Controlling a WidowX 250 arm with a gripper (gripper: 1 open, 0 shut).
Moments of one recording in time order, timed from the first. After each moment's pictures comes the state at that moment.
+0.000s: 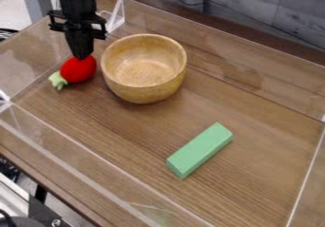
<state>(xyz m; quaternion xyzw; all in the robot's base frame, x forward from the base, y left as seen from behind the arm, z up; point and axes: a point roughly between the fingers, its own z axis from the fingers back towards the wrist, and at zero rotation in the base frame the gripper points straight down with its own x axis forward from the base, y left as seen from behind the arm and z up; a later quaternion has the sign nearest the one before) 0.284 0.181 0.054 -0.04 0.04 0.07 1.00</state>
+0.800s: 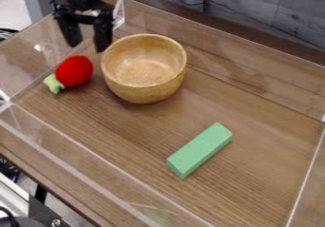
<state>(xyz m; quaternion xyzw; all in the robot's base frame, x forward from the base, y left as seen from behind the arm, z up) 0.287 0.143 0.098 -0.04 0.03 0.07 1.00</state>
